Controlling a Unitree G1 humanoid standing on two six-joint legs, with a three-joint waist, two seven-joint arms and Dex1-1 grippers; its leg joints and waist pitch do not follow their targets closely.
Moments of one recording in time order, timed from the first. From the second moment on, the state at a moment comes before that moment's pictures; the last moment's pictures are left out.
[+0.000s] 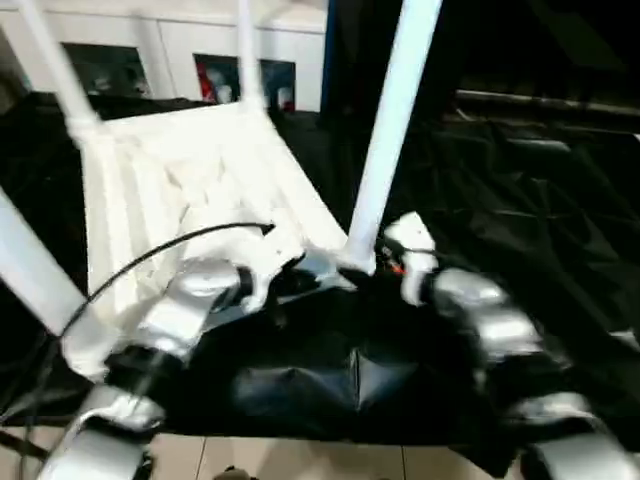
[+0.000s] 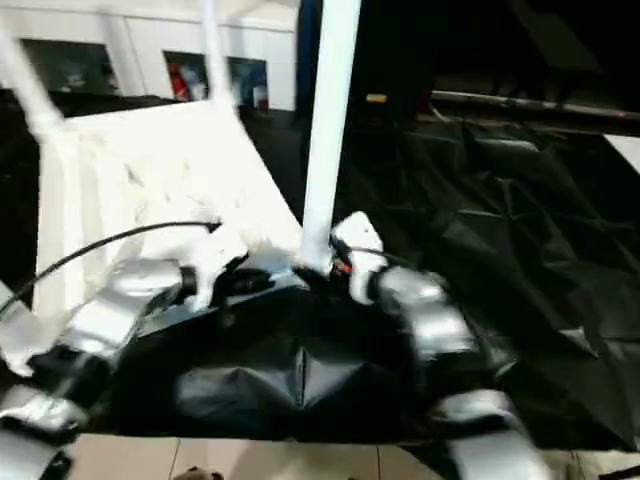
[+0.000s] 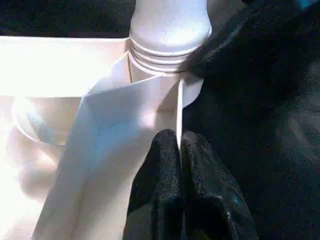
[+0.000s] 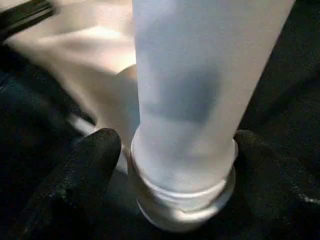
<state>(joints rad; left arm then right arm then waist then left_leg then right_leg) -0.54 0.35 -0.24 0.44 0.00 0.23 -1.00 -0.55 -0.23 0.14 0.62 0.10 0.09 0.89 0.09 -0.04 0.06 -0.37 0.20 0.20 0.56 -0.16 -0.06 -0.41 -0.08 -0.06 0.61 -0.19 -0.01</state>
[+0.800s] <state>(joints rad) -0.48 0.45 -0.26 0.35 -0.05 0.24 -1.19 -0.57 -0.30 0.22 0.61 0.09 0.08 1.13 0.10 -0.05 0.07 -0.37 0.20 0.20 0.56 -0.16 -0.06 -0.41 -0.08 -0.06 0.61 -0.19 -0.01</state>
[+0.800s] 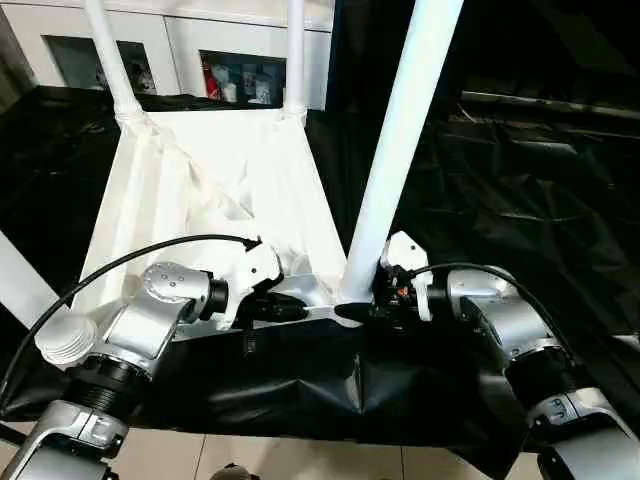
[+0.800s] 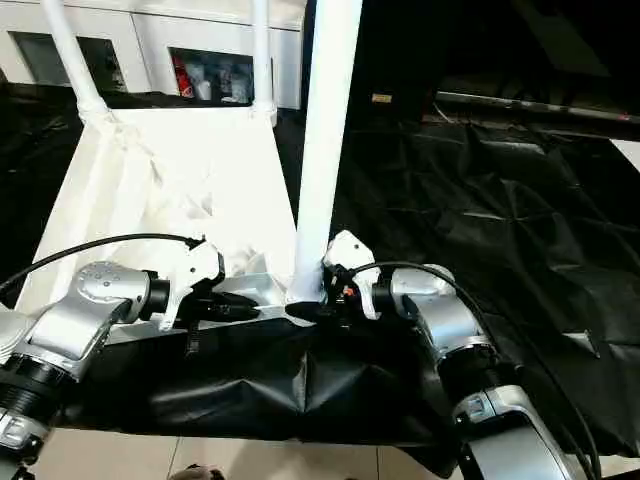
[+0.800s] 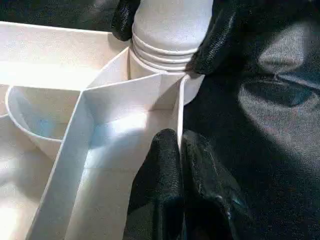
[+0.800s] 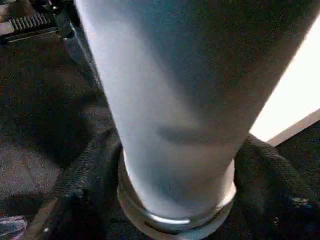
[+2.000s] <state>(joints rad) -0.56 0.29 -0.24 0.45 0.04 0.28 -0.90 -0.57 -0.12 0.04 0.66 0.15 0.15 0.70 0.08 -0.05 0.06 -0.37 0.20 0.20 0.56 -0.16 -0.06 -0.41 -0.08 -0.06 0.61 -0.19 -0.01</state>
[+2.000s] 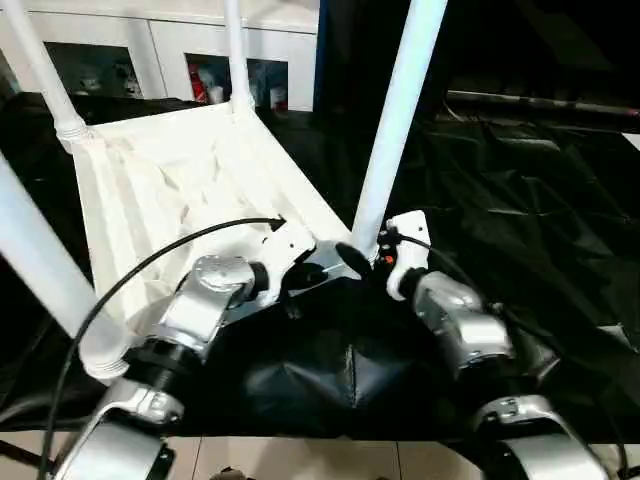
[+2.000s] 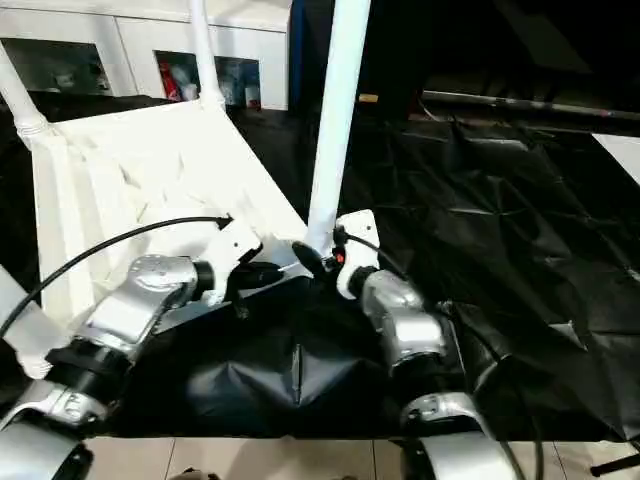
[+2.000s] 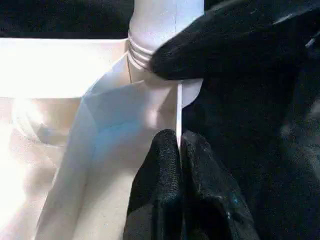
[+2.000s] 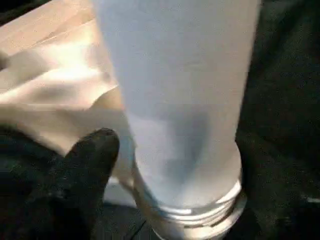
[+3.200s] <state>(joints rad) -0.48 0.45 -0.25 0.35 -0.06 0.26 -1.18 -0.53 -0.26 0.20 0.53 0.11 0.14 1.04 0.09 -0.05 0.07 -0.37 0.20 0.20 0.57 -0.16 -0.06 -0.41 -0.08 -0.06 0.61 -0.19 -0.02</state>
